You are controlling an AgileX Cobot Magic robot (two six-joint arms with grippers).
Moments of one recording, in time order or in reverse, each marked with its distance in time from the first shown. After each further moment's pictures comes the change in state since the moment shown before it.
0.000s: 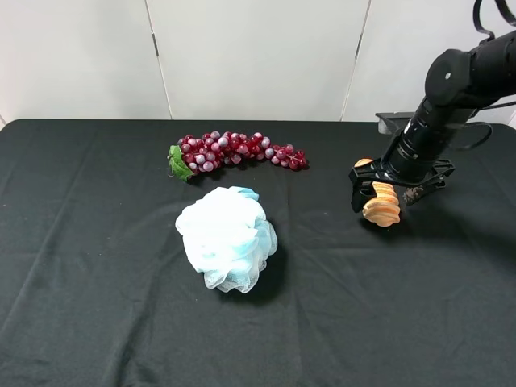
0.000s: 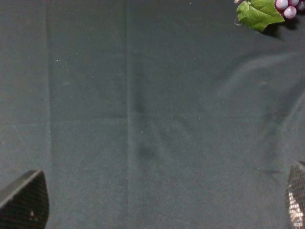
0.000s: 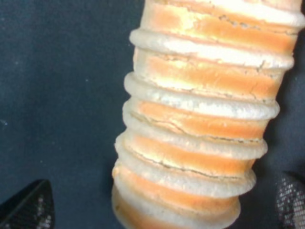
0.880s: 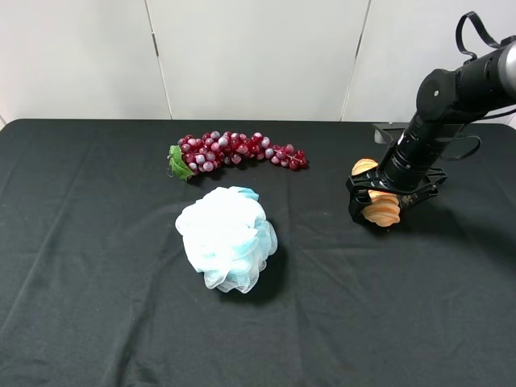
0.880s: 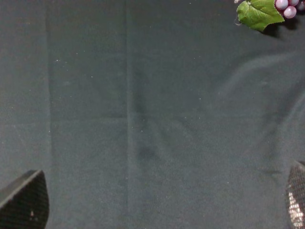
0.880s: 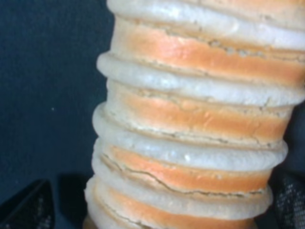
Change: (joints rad) left arm 0.000 0.000 0.000 0.000 0.000 0.000; right arm -0.010 0.064 0.000 -0.003 -0.077 -0.005
